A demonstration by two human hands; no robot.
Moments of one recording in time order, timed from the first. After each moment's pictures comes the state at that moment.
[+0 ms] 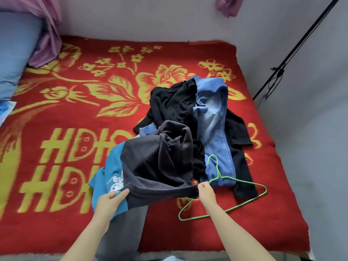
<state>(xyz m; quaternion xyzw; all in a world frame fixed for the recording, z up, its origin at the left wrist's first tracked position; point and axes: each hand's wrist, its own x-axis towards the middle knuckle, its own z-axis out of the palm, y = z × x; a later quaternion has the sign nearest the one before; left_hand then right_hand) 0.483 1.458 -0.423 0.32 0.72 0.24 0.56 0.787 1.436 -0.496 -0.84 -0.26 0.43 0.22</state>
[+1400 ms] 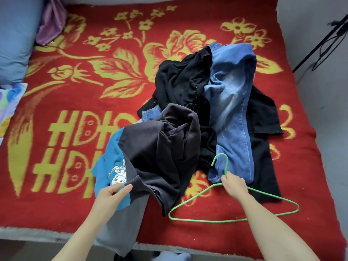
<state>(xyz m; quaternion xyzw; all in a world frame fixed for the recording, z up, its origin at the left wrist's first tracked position) 0.528 1.464 -0.421 0.42 0.70 0.21 0.54 0.899 1.474 -0.548 -0.77 -0.52 0.32 -0.15</state>
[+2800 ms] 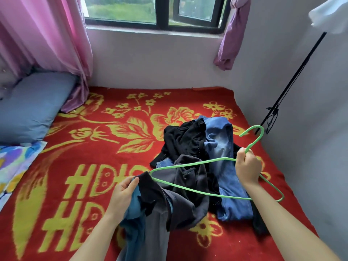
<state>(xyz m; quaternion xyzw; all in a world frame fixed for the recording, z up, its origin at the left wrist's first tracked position) 0.451 1.521 -0.319 0.46 0.50 0.45 0.59 0.786 1.516 -0.267 -0.78 -0.47 -0.01 0.42</state>
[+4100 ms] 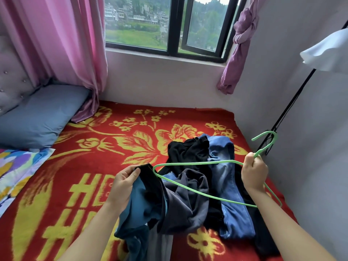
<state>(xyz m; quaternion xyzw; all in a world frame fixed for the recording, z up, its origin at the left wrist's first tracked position) 0.421 1.533 -0.263 0.38 0.40 0.54 0.63 0.751 1.510 -0.220 -0.73 -0.46 -0.08 0.50</state>
